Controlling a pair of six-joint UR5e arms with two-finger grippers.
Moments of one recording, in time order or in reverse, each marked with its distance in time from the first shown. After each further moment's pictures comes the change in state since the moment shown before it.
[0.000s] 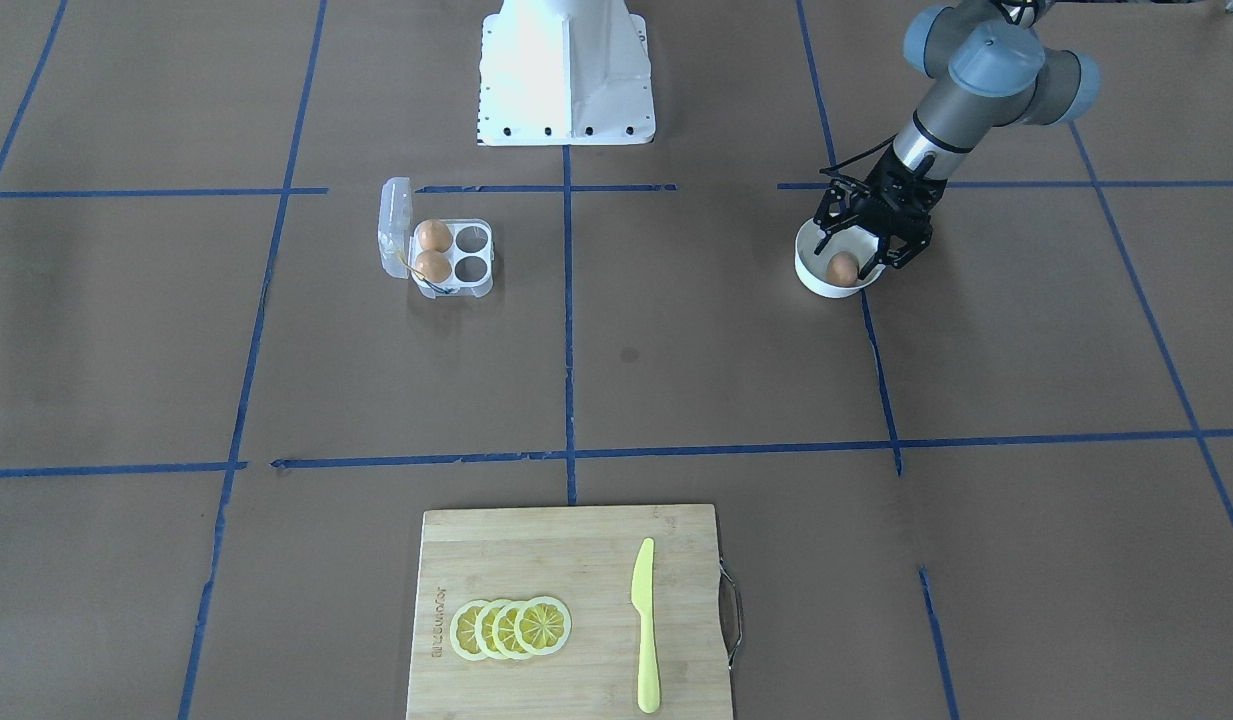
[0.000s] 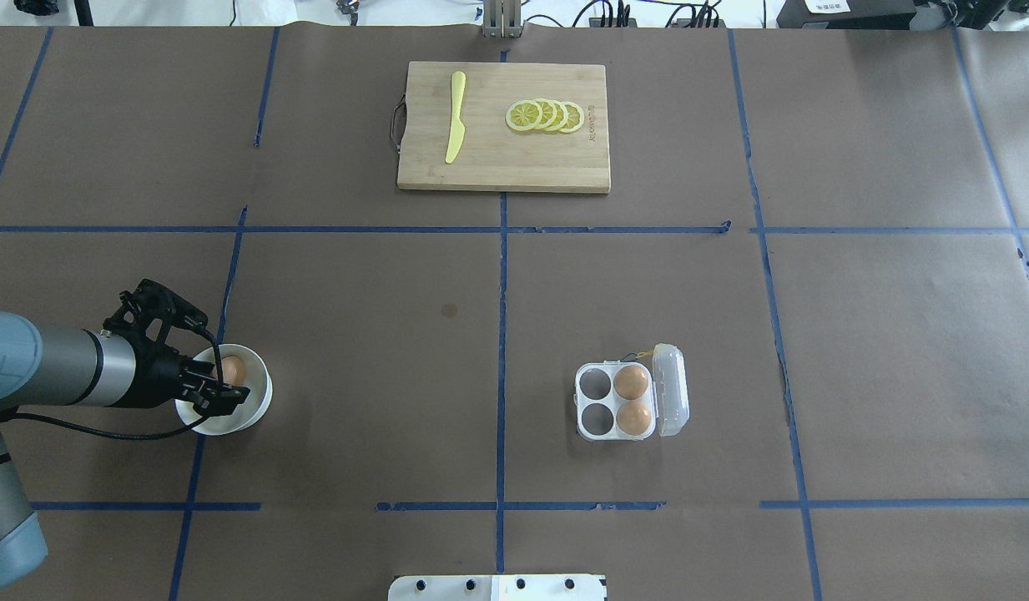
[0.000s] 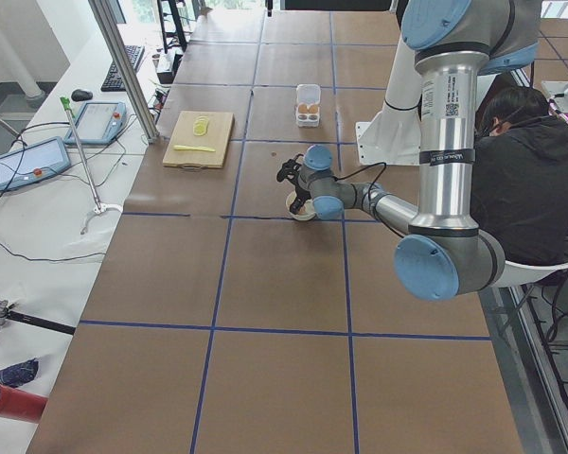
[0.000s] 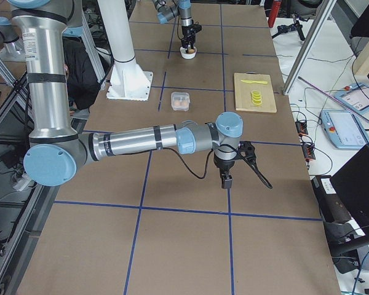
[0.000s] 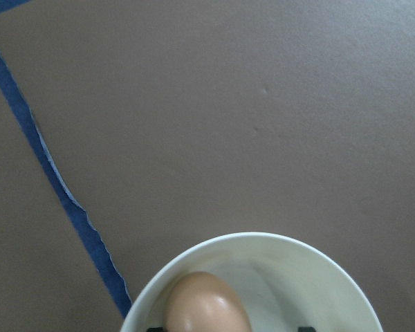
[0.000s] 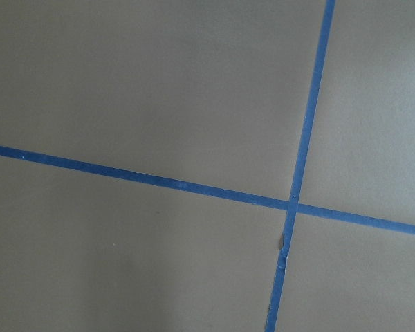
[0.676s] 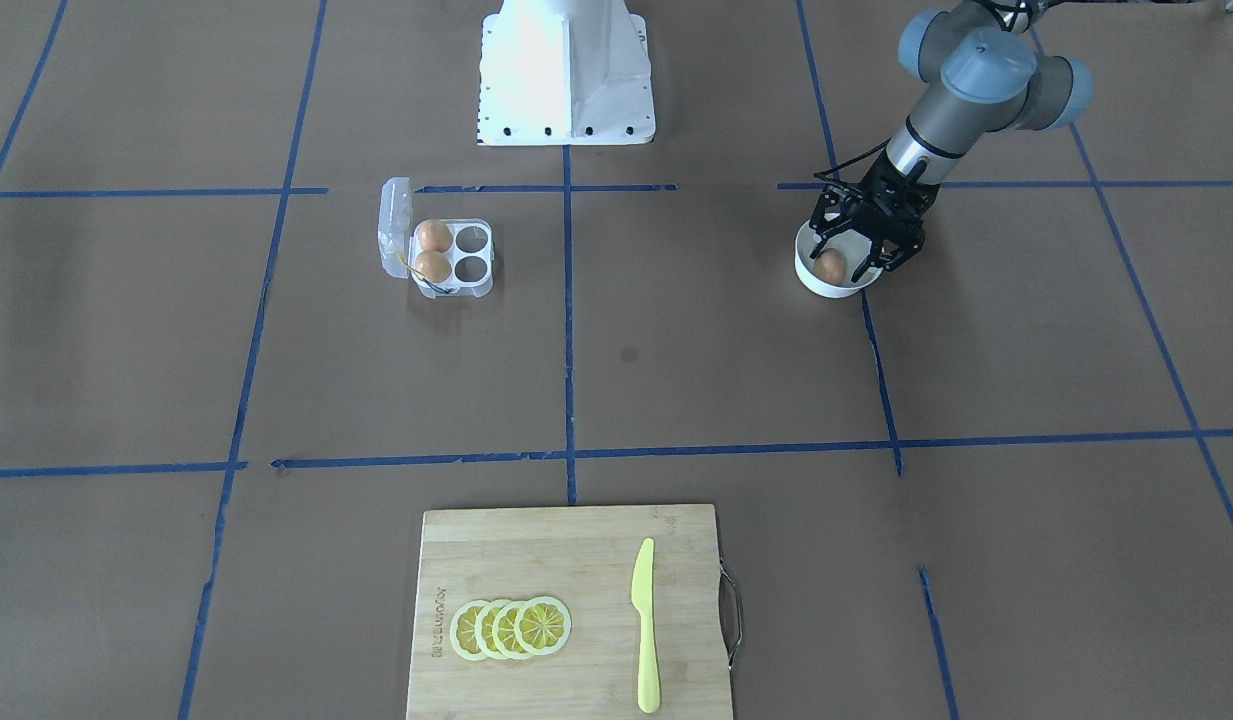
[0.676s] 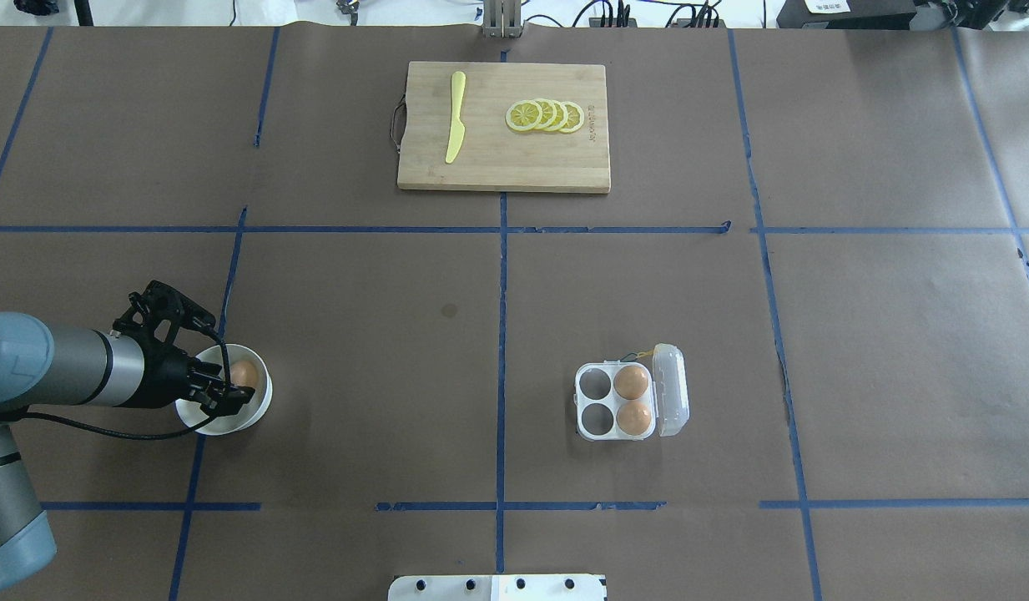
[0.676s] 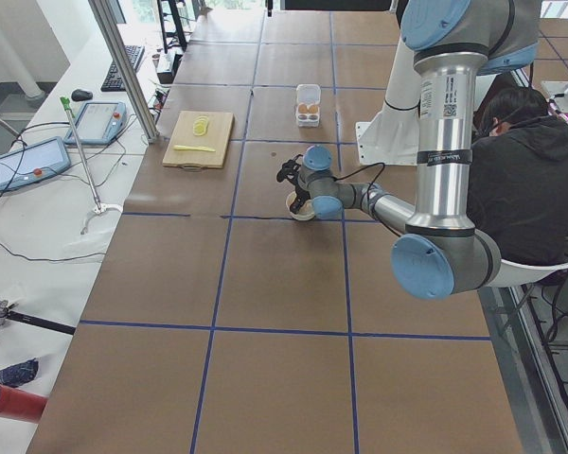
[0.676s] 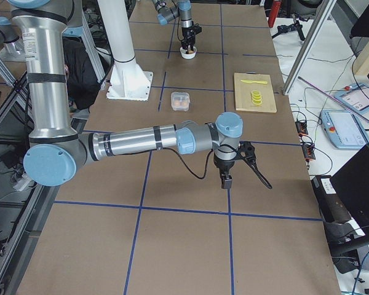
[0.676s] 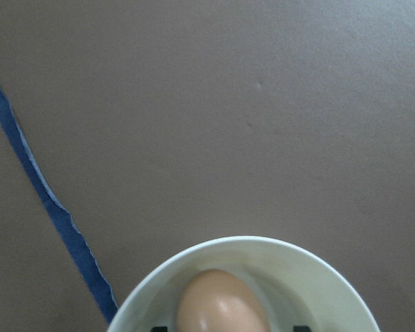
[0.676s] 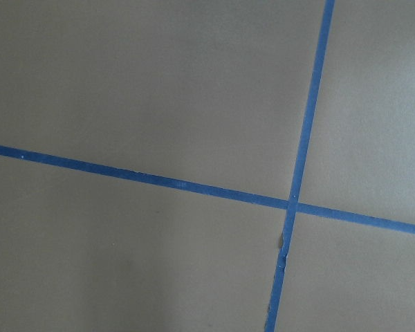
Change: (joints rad) left arm 0.004 -0.014 0.013 0.000 0.000 0.000; right arm 0.000 -0.001 0.000 0.000 0.000 0.000
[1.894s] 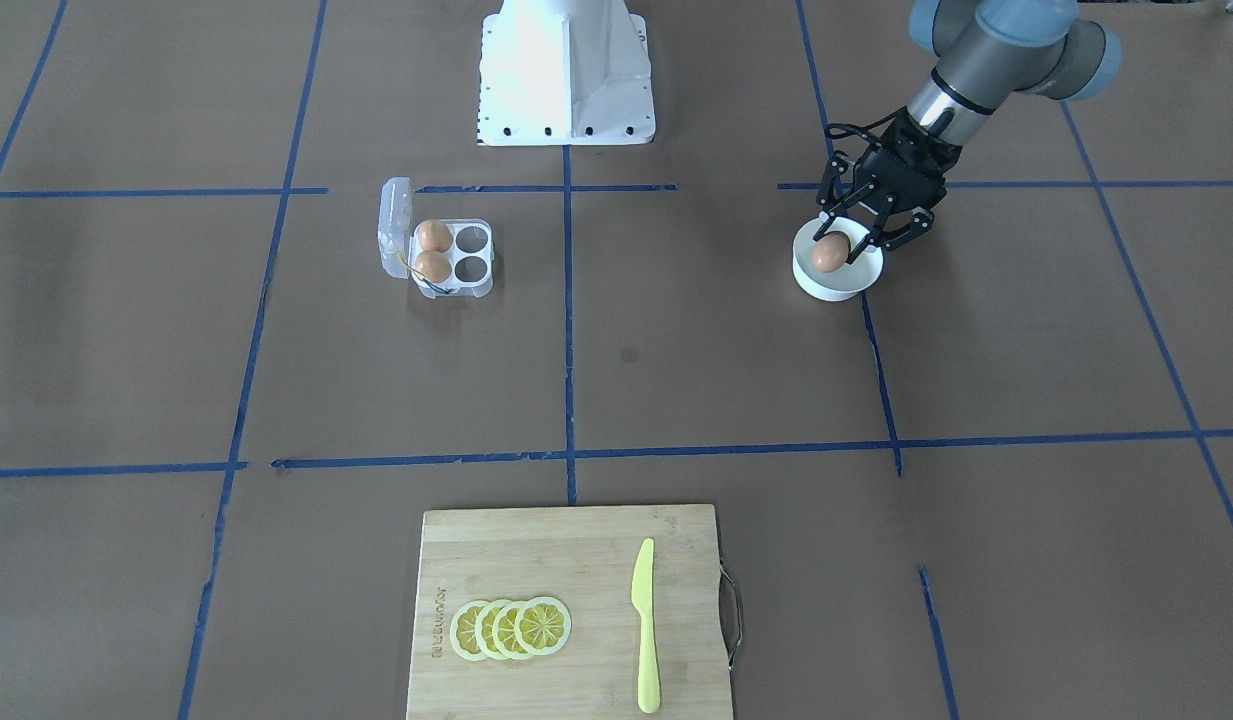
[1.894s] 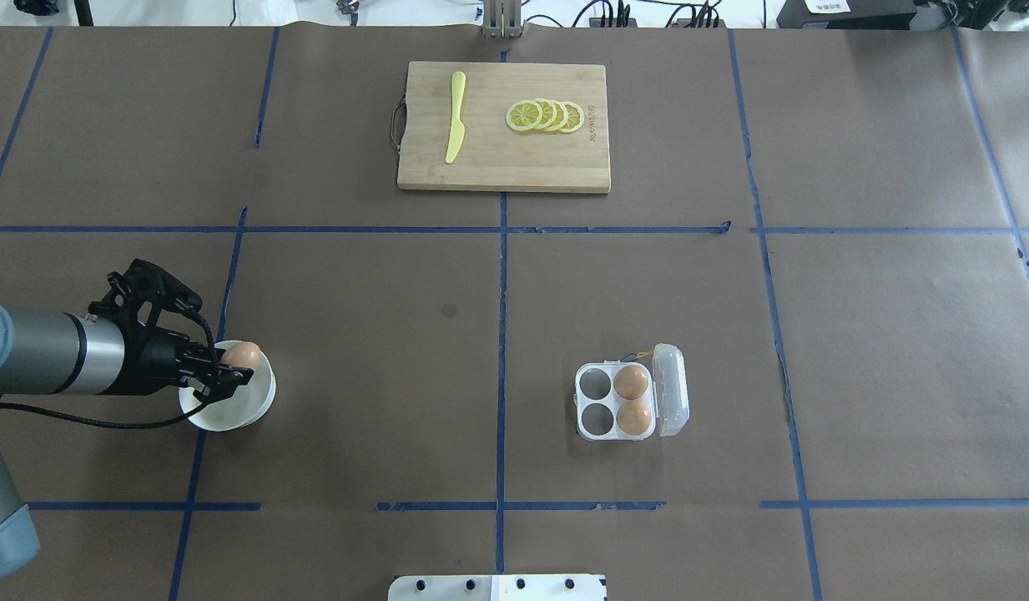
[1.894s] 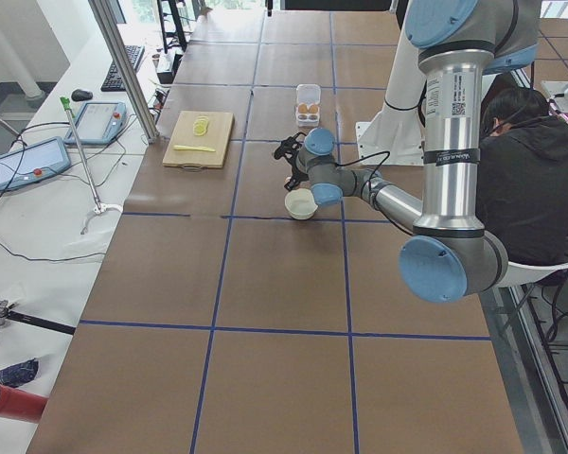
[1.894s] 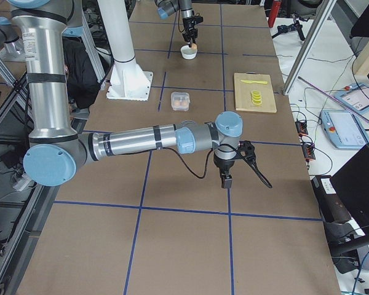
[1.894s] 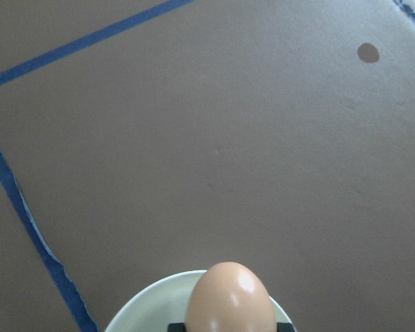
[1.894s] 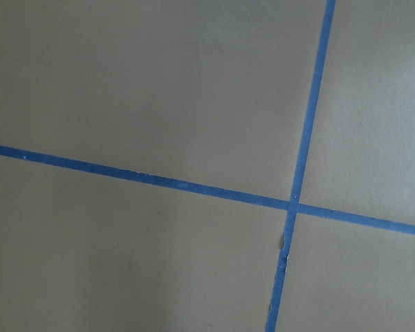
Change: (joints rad) left arm -0.075 0.022 -0.131 -0.068 -0.008 0.087; right arm 0.000 0.000 0.005 0.000 0.000 0.001
